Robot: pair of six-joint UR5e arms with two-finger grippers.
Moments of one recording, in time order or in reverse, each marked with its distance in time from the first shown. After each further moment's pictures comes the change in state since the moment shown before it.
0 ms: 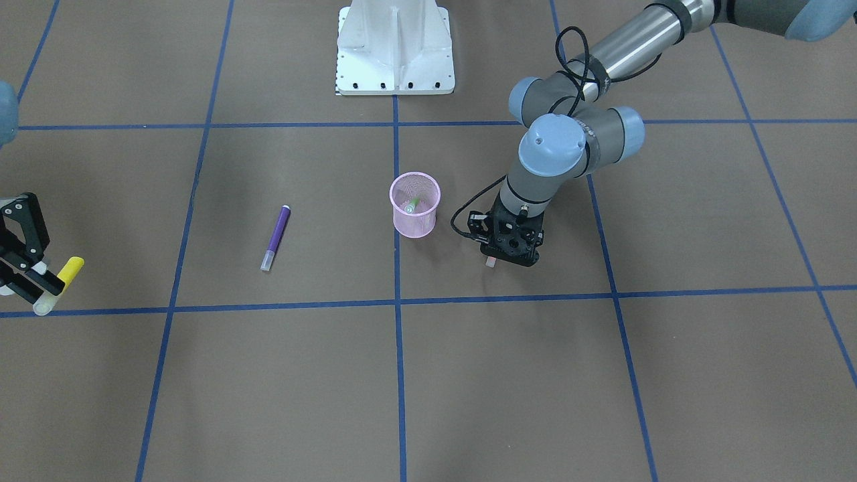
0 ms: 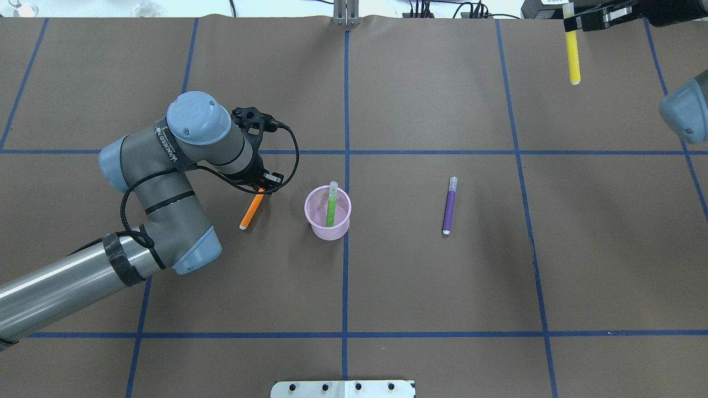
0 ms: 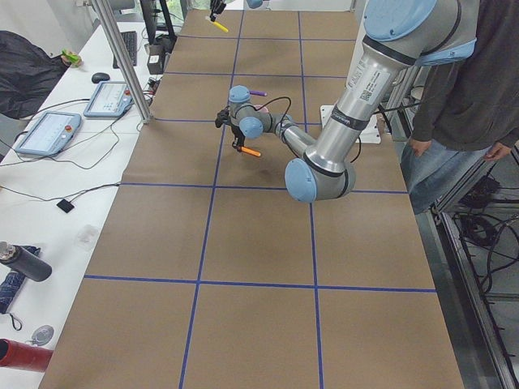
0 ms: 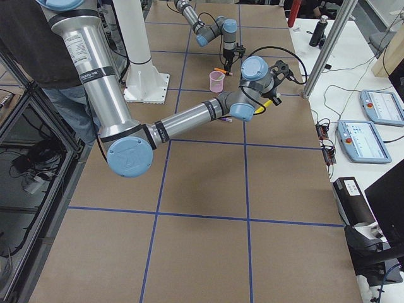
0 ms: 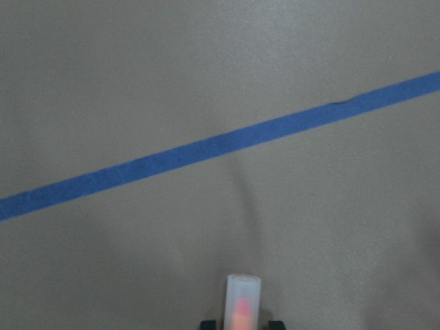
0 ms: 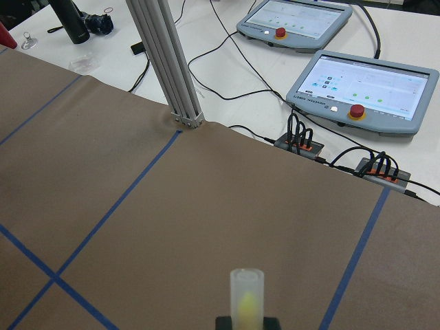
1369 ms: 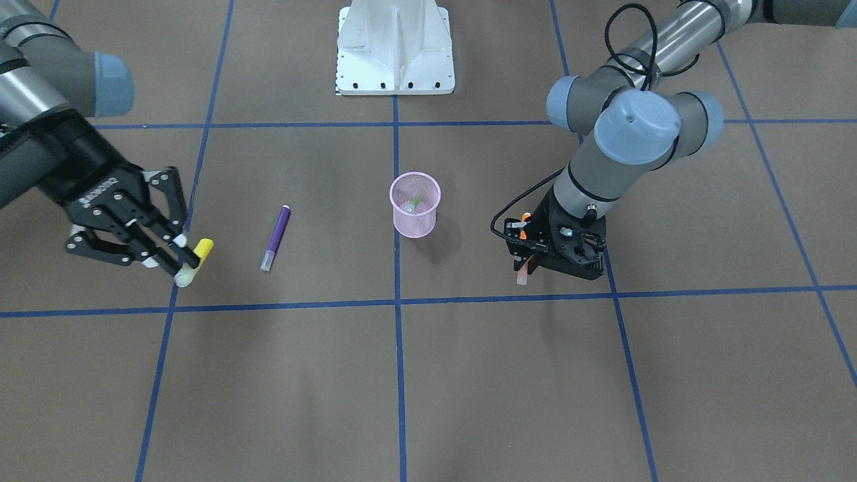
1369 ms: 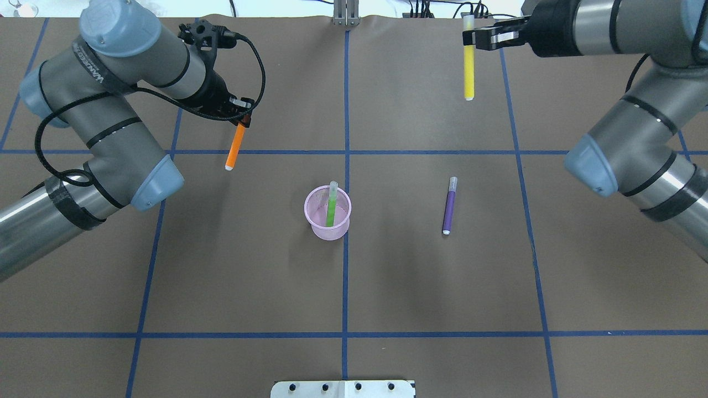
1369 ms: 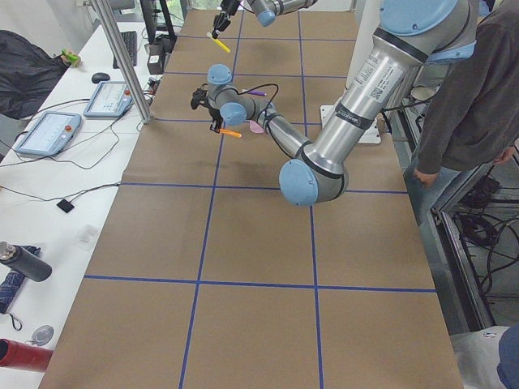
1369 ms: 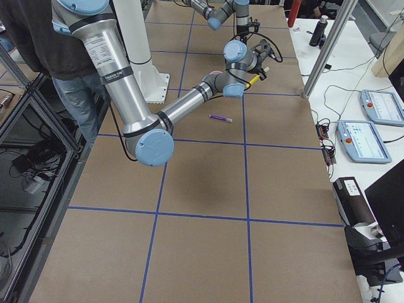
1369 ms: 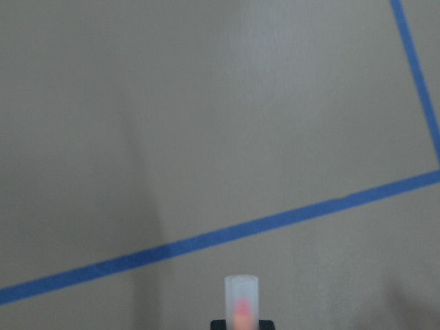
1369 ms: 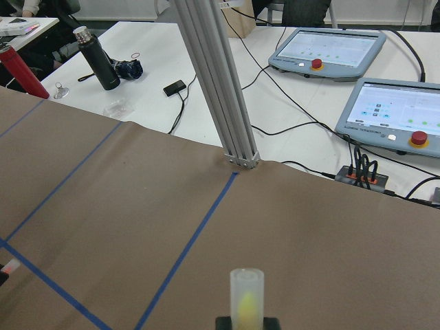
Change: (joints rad) left arm -0.206 0.000 -0.134 -0.001 -0.077 -0.012; right arm -0.305 0.087 0.096 0.093 -0.355 0.283
